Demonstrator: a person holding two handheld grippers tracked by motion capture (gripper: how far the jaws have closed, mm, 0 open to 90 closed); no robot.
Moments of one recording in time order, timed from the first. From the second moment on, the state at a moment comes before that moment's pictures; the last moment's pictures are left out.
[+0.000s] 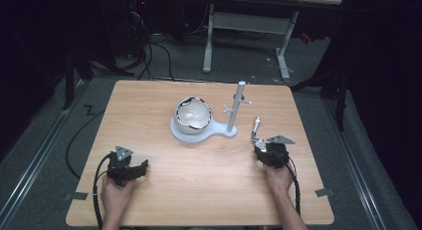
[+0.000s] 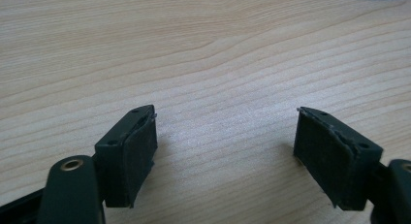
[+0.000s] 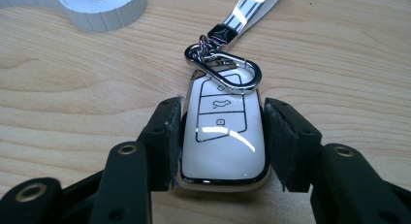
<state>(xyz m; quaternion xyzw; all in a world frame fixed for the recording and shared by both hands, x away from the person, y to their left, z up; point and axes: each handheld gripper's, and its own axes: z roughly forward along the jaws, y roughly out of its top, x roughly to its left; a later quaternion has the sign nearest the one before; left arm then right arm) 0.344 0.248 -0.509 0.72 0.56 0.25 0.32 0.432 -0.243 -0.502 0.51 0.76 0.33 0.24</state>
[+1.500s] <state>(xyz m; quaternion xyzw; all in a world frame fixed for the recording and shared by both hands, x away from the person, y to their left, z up) 0.344 0.248 -0.509 0.72 0.56 0.25 0.33 0.395 -0.266 -0.406 0.43 0.73 0.47 0.26</state>
